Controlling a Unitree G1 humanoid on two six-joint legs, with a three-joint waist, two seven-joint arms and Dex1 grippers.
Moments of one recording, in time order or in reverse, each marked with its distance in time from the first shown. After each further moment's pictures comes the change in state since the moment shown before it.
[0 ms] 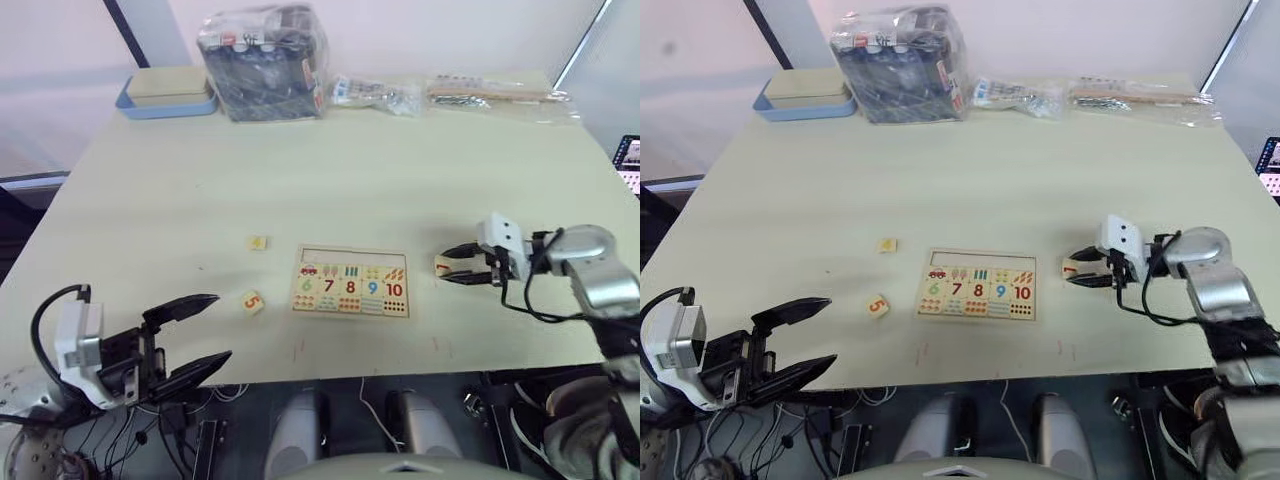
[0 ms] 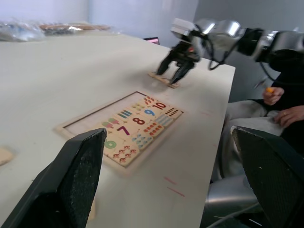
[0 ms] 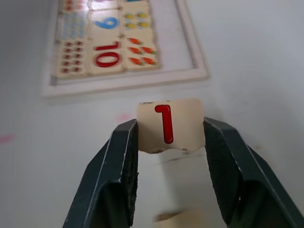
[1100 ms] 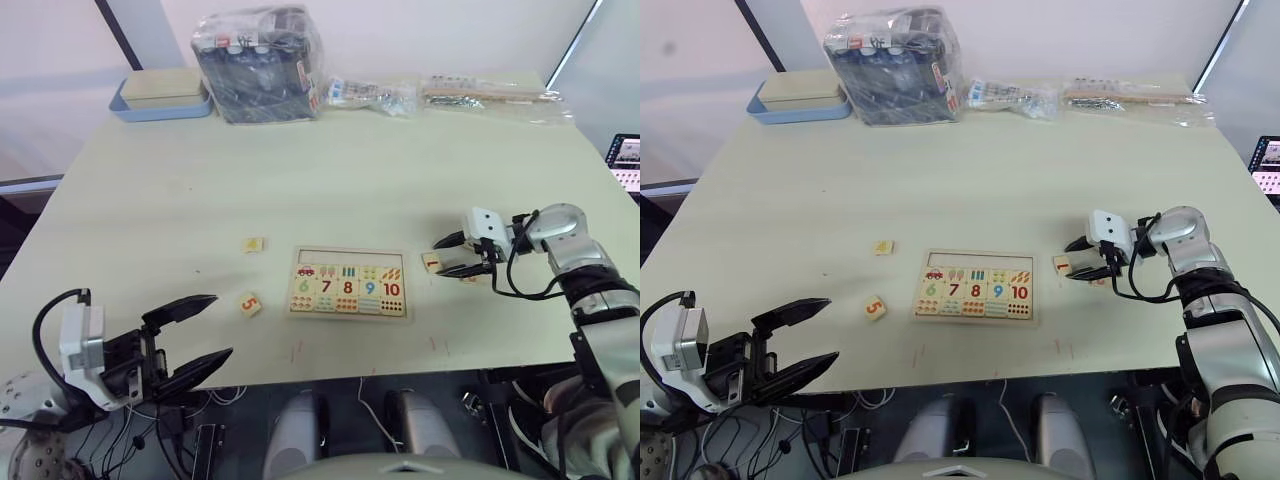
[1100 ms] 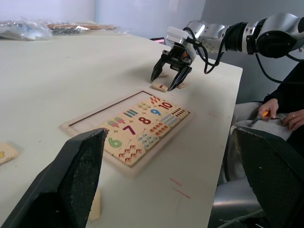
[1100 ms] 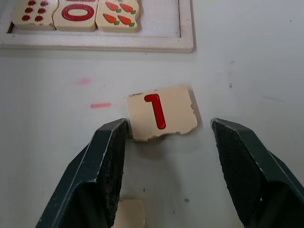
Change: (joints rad) left arm 0.011 -0.031 0.003 -0.023 0.011 0.001 0.047; right arm -0.507 0.157 0.183 1.056 -0.147 -0.798 0.266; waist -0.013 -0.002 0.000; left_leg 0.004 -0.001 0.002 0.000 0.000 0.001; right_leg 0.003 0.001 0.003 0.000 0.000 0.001
